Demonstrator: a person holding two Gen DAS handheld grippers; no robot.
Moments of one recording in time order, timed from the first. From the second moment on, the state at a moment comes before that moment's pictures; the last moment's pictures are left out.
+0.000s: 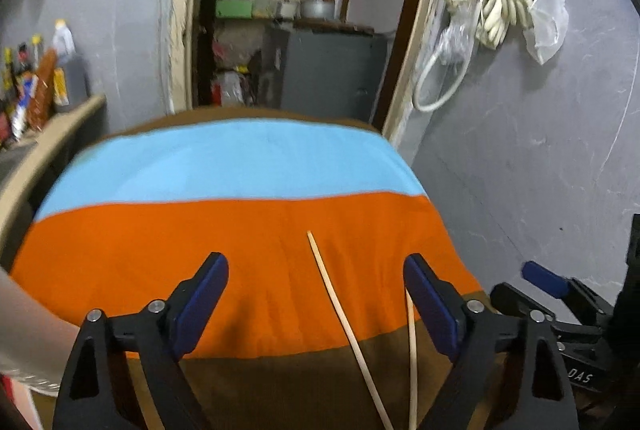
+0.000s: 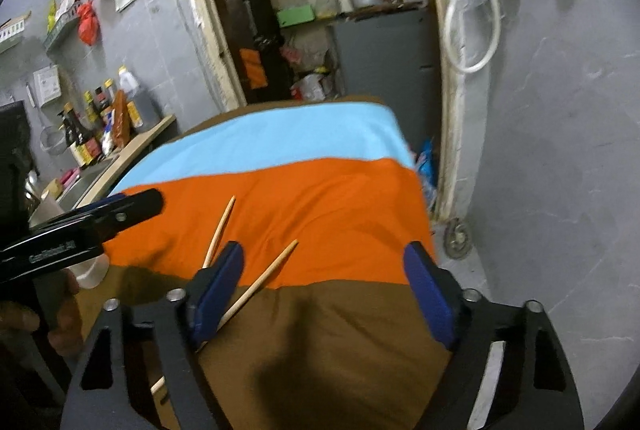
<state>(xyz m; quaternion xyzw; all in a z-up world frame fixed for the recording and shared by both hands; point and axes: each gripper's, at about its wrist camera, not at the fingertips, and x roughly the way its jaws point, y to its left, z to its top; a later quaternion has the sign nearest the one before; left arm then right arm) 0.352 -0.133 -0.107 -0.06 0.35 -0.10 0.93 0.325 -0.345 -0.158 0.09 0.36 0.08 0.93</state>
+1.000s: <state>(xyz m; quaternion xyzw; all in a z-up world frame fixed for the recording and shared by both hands) 0.427 -0.142 -0.169 -0.10 0.49 -0.18 0.85 0.379 -0.309 -0.212 0.12 0.48 0.18 0.85</state>
